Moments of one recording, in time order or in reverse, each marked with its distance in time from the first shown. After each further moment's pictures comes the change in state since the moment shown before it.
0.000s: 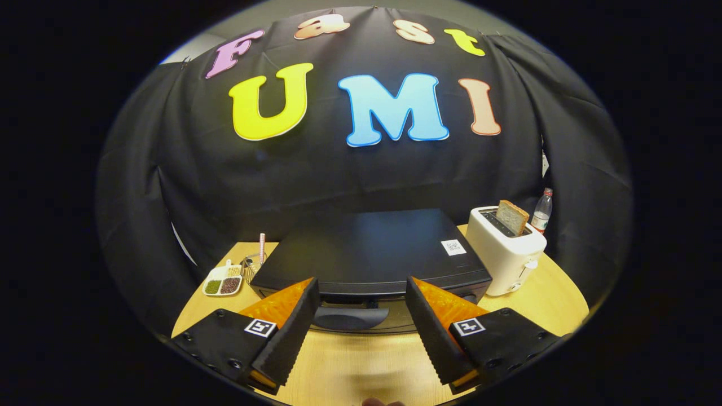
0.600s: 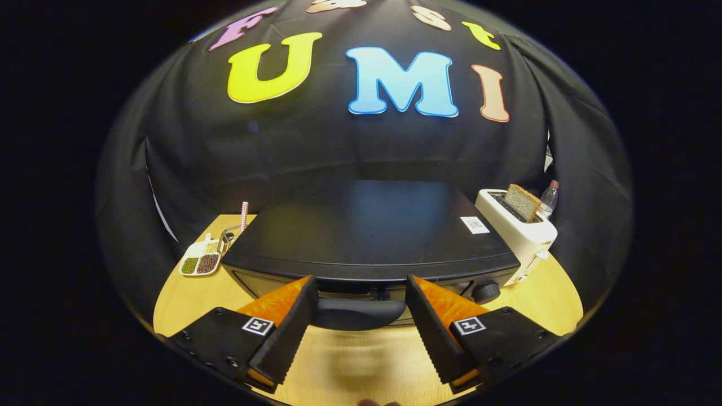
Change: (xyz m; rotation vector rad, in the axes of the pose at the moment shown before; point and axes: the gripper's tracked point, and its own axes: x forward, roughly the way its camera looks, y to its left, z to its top) arm 0.035 0.007 -0.033 -0.063 0.099 -0.062
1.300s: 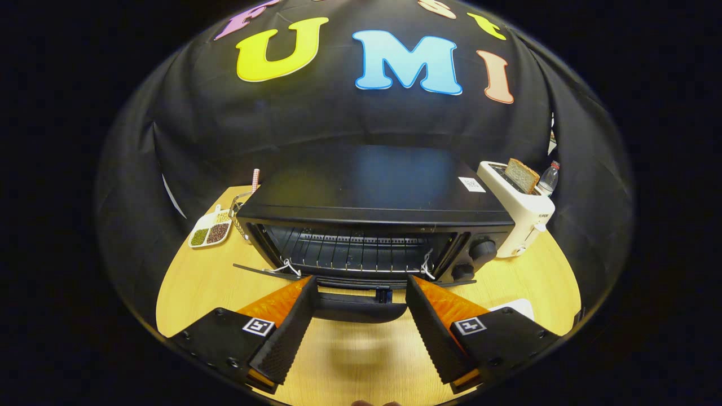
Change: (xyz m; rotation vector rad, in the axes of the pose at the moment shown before) arm -0.043 0.005 -0.052 0.003 0.154 0.033
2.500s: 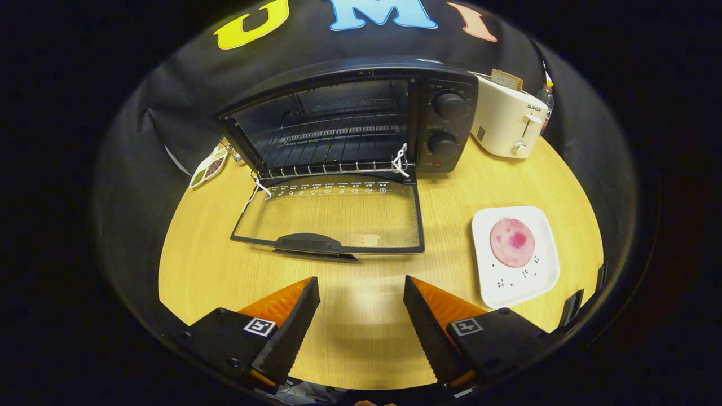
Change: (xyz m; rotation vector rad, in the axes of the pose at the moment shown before) arm -0.031 -0.063 -0.143 0.063 0.307 0.093
